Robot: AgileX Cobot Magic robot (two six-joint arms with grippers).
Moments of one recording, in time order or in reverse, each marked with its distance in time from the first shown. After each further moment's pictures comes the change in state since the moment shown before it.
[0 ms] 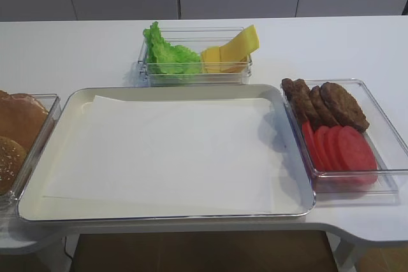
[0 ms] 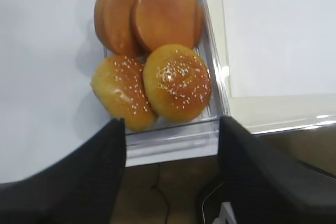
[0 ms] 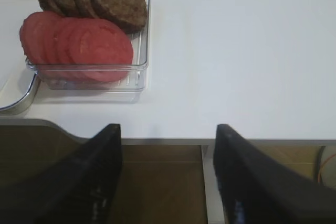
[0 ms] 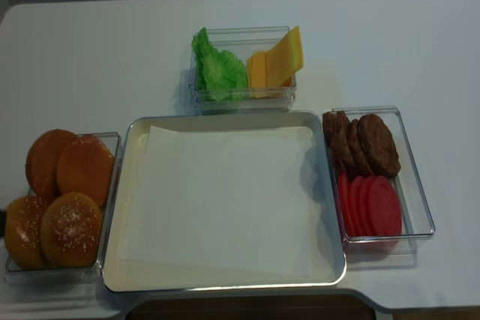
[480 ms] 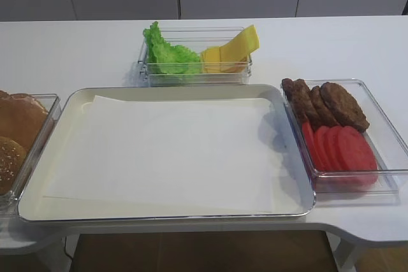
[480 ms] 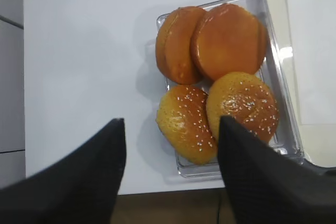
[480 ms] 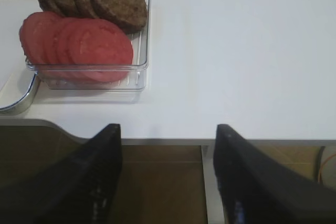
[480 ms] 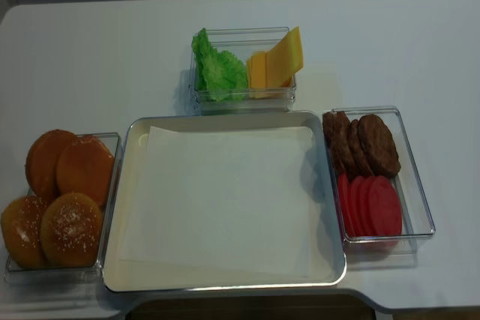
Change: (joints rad) left arm 0.024 0.257 -0.189 0.156 -0.002 0.051; right arm 0.000 0.000 0.000 0.000 0.000 0.000
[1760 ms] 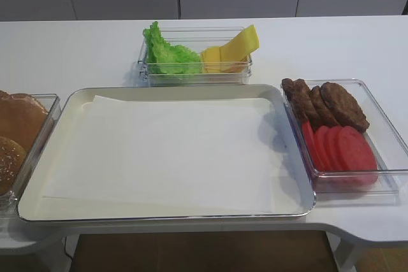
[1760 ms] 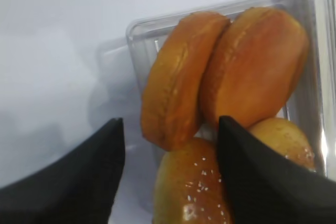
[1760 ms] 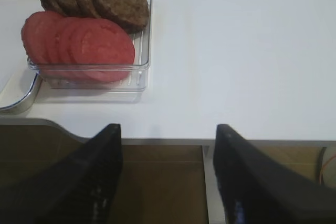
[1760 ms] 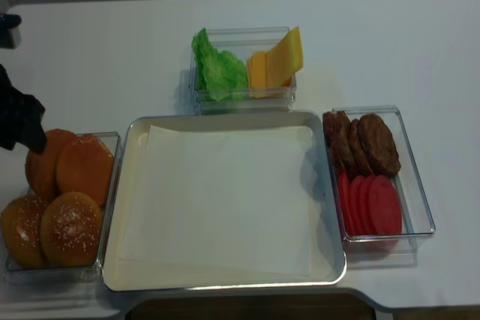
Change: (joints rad) left arm 0.278 0.610 -0.182 -0.311 -0.029 0.331; right arm 0.004 0.000 0.000 0.002 0.000 0.000
